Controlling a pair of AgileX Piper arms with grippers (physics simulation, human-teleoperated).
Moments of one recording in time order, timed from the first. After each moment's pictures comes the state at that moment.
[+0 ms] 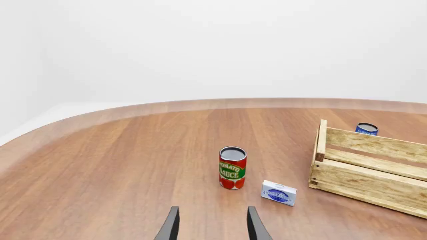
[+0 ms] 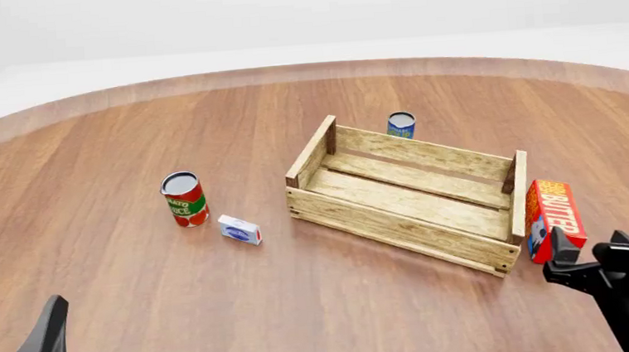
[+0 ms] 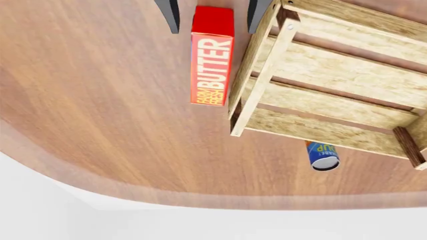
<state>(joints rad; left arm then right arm) 0.00 0.00 0.00 0.00 0.00 -0.23 1.50 -0.04 -1.18 -0.05</state>
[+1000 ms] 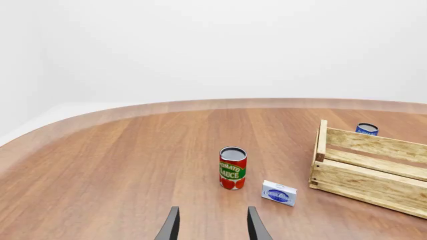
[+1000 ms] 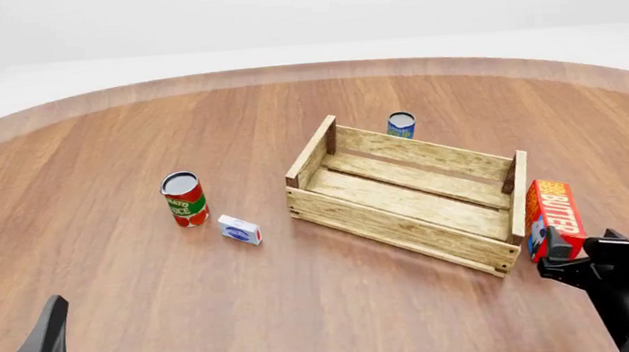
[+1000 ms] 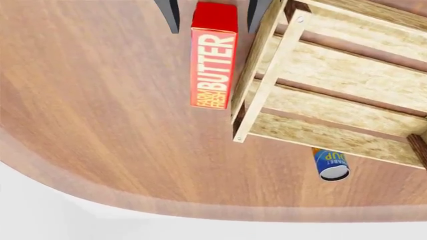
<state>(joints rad) 0.00 0.00 0.00 0.00 0.00 -0.24 1.63 -0.09 -1.22 -0.07</state>
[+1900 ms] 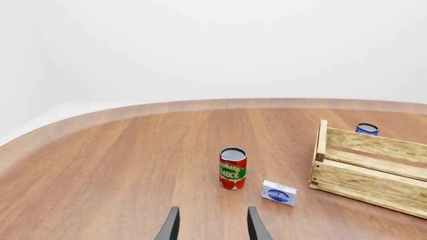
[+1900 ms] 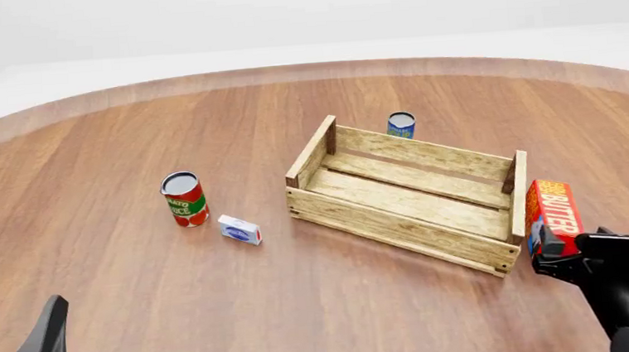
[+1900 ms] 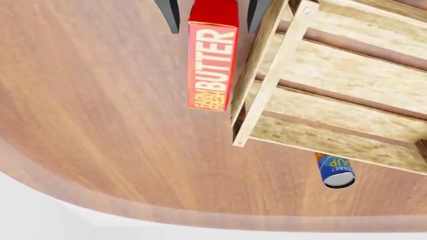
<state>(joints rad) 0.00 0.00 0.00 0.00 0.00 -0.24 1.71 -0.14 -1.22 -0.07</state>
